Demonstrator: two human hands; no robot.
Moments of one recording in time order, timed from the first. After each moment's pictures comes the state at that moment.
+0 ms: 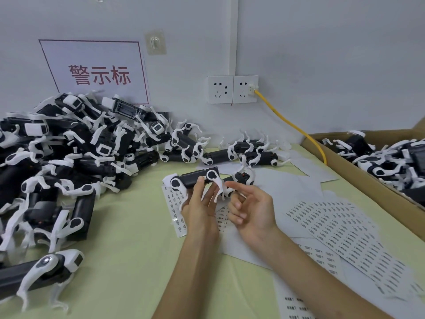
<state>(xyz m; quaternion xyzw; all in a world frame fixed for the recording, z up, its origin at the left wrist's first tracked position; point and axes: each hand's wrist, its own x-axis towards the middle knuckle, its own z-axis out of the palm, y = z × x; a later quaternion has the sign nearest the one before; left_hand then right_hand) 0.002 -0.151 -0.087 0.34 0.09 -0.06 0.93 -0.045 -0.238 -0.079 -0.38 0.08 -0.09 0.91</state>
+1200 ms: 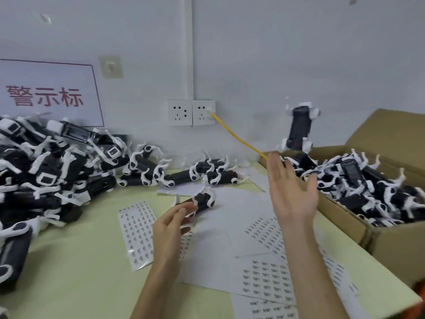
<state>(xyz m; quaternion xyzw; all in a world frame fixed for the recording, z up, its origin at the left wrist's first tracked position) -0.007 -0.155 -0.090 0.62 -0.11 -0.04 0.77 -0.078 -0.388 -0.037 -0.02 -0.11 -0.30 0.95</state>
